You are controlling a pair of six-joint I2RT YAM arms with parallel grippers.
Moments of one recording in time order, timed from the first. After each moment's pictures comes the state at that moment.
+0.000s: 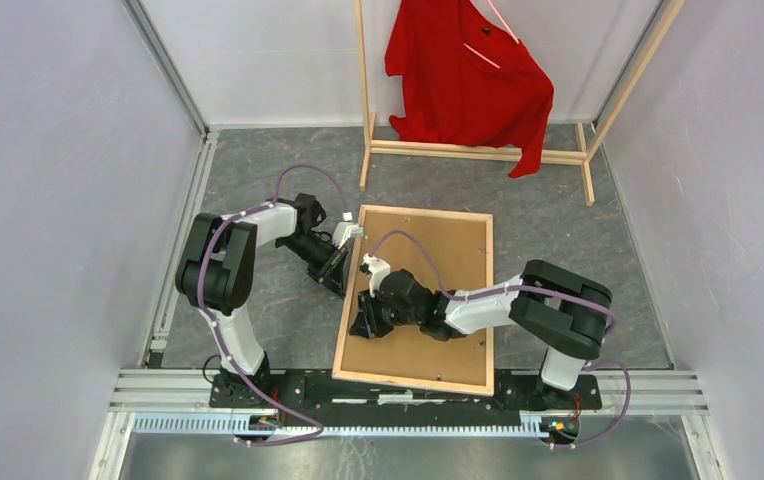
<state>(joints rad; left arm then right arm) -0.27 1.85 1.07 -0.88 0.77 0.59 1.14 1.76 0.72 0.46 -0.15 0.69</state>
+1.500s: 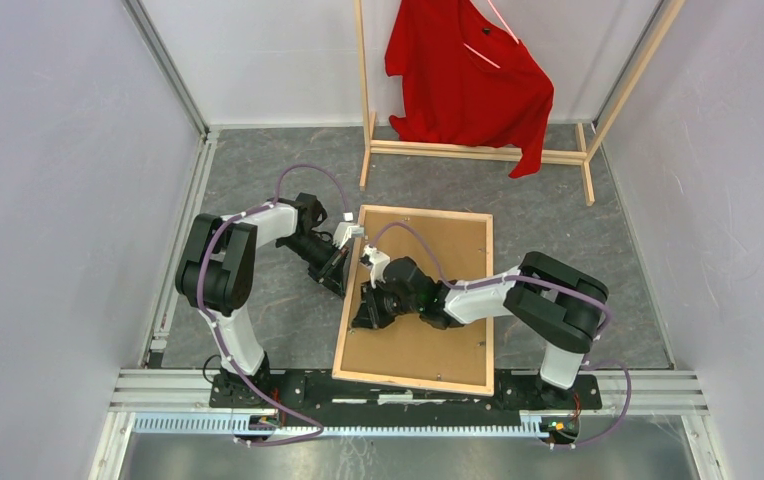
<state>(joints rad) -0.28 1.85 1.07 -0.88 0.76 0.59 1.06 1.79 0.75 0.45 -0.28 0.65</state>
